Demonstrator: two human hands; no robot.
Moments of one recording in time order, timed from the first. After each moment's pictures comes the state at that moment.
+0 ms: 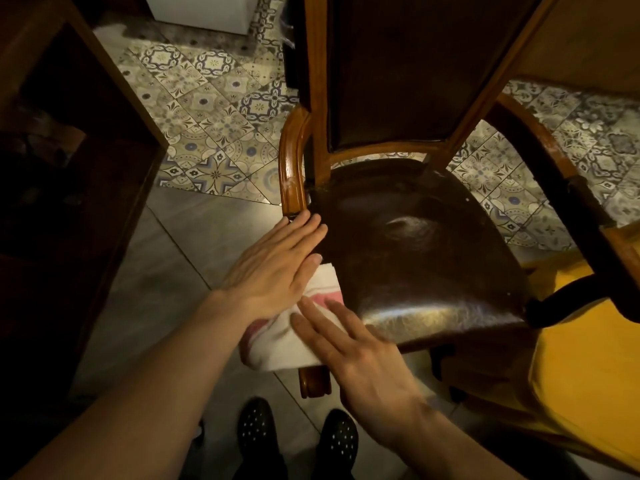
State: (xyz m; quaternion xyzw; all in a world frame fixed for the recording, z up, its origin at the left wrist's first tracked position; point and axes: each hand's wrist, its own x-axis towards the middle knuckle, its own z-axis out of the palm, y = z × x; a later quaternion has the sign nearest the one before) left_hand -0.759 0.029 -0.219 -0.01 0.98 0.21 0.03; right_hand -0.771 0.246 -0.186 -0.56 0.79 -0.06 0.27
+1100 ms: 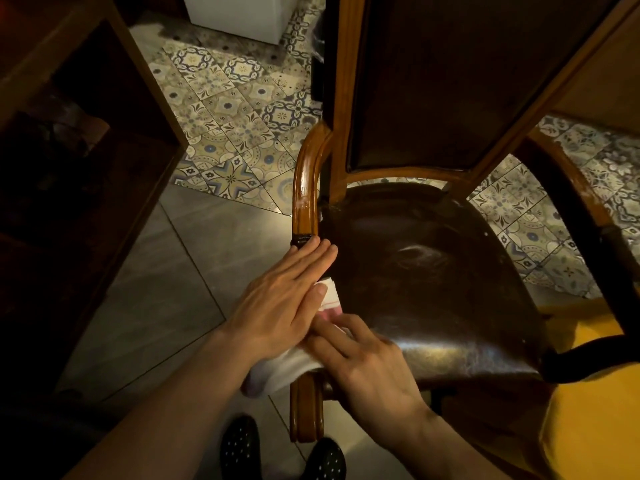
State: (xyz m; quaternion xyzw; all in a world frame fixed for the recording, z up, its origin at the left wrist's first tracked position) left_hand -0.755 0.041 -0.239 -0.07 0.95 0.30 -0.01; right_hand -0.807 0.227 -0.209 -0.61 0.77 -0.12 0.12
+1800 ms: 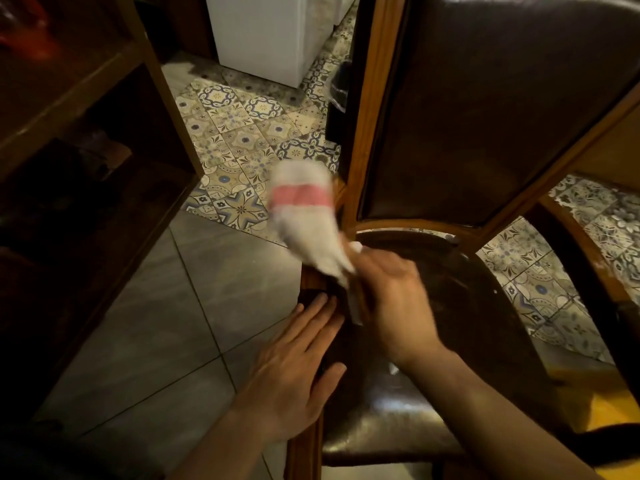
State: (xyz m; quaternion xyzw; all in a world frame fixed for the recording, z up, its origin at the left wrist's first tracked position) left_hand -0.752 0.061 -0.244 -0.12 0.96 0.25 -0.02; right_hand -0.924 0.145 -0.176 -0.50 0.83 -0.24 0.05
